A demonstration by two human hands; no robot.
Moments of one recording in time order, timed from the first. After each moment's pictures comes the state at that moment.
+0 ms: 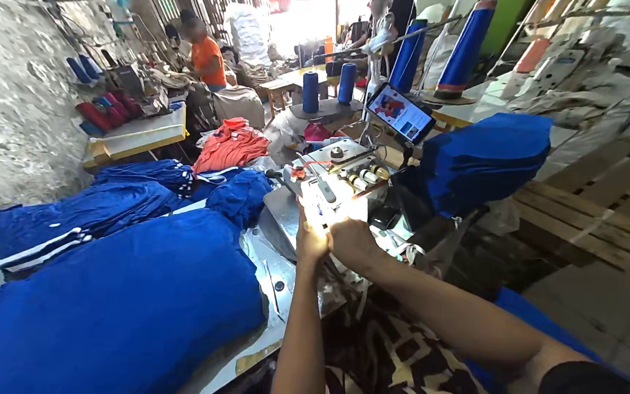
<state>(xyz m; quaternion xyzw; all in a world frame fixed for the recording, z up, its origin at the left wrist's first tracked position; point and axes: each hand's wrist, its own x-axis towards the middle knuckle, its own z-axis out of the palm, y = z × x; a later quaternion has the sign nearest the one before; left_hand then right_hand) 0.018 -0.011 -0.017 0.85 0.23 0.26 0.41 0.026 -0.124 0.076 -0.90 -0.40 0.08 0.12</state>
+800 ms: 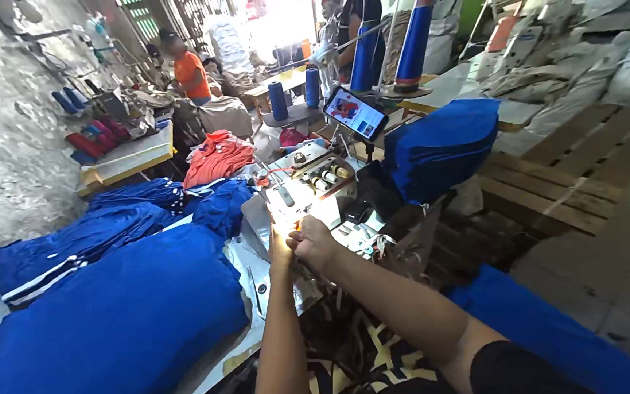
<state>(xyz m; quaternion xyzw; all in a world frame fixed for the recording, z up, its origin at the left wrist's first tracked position) -0.002 -0.033 0.005 0.81 0.26 0.27 0.45 0.020 -0.117 0.092 -0.40 0.14 0.38 0.82</state>
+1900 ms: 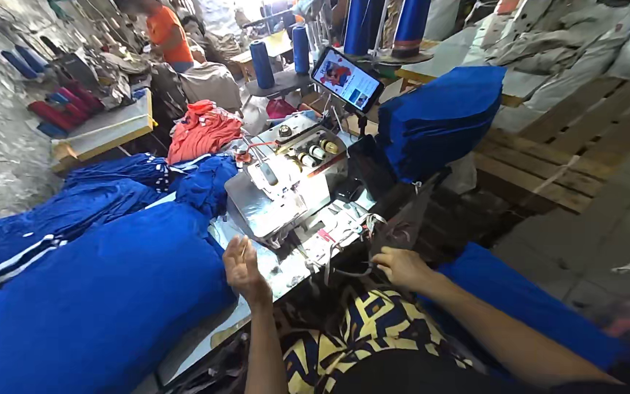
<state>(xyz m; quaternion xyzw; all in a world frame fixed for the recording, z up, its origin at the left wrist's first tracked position) -0.075 -0.043 -0.059 0.64 0.17 0.56 0.50 0.079 -0.317 -0.080 -0.86 -0.42 0.23 0.18</state>
